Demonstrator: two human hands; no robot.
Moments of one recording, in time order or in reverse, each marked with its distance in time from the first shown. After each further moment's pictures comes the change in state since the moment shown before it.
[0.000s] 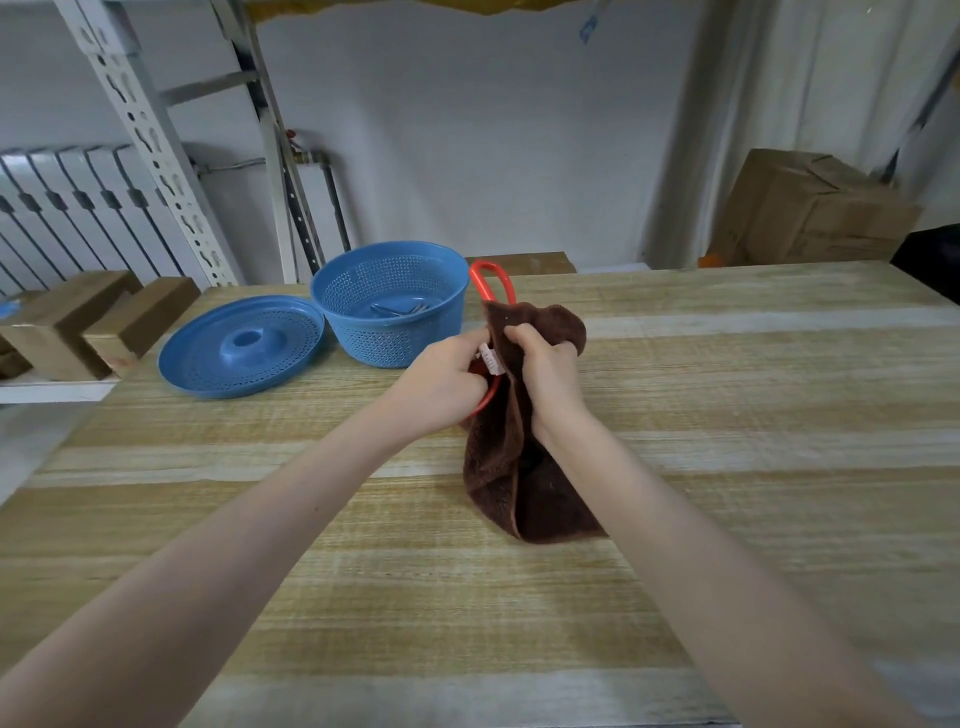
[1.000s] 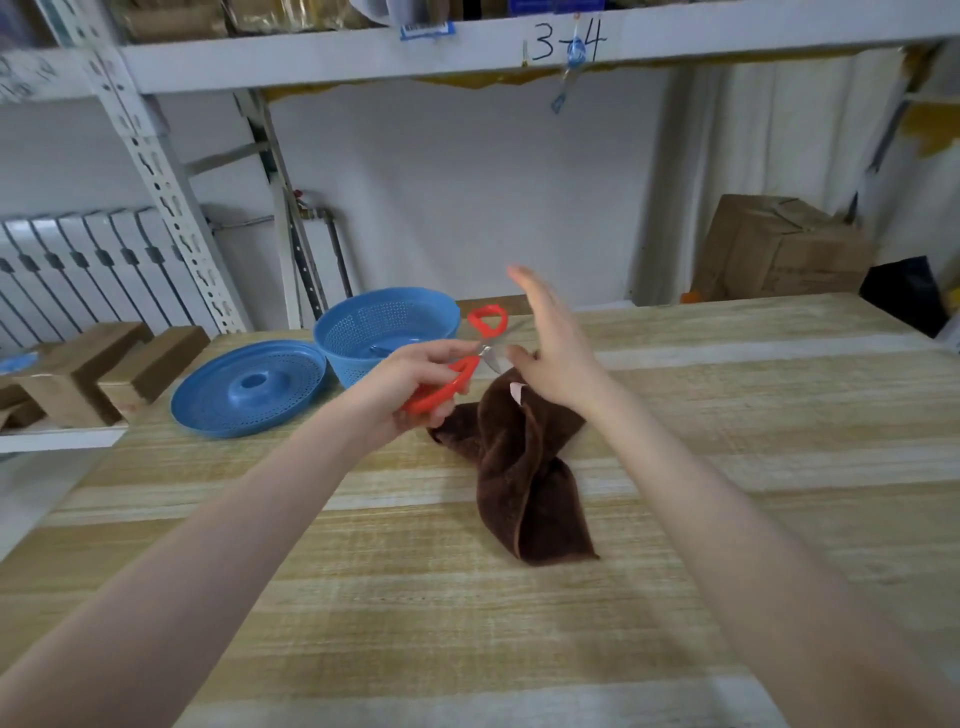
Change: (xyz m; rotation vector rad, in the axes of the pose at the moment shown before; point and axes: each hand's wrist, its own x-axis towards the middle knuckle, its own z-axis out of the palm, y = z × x) left_hand -0.009 0.014 -0.031 -0.699 -0.104 -0.203; right_hand 0.037 -0.043 -0.032 -0.997 -0.261 -0.909
